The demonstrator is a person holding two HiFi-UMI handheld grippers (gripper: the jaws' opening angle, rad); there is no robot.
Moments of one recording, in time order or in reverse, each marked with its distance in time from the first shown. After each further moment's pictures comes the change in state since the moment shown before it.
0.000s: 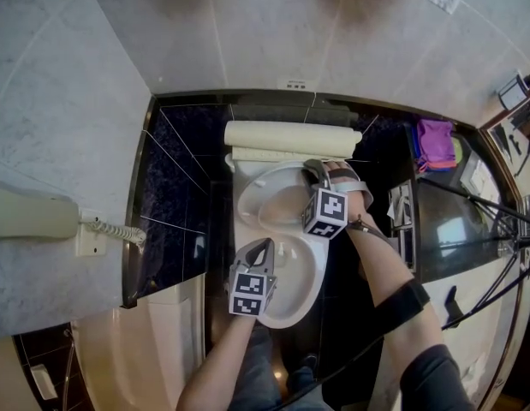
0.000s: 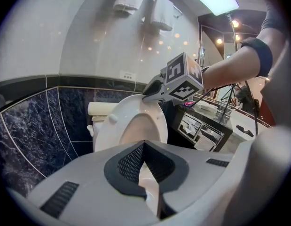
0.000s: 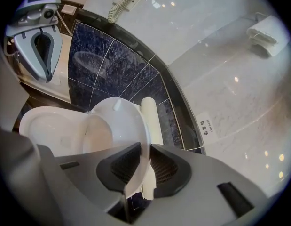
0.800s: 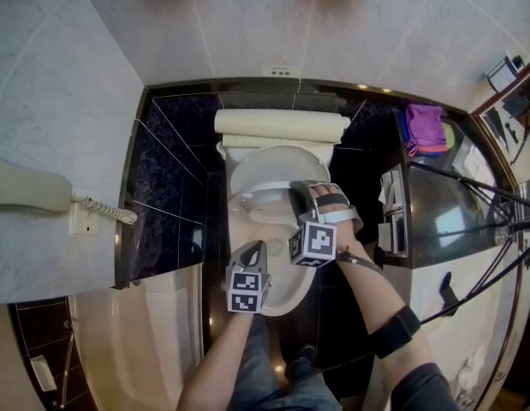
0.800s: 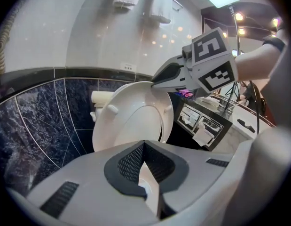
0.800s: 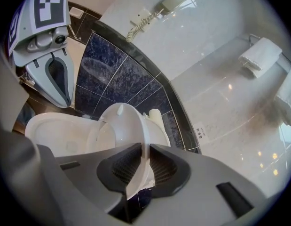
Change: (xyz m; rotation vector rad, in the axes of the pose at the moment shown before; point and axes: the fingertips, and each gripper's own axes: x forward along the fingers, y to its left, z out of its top) left arm -0.014 -0.031 -0.052 -0.040 0.072 0.057; right arm -0.082 0.064 0.018 0.007 -0.078 -0.050
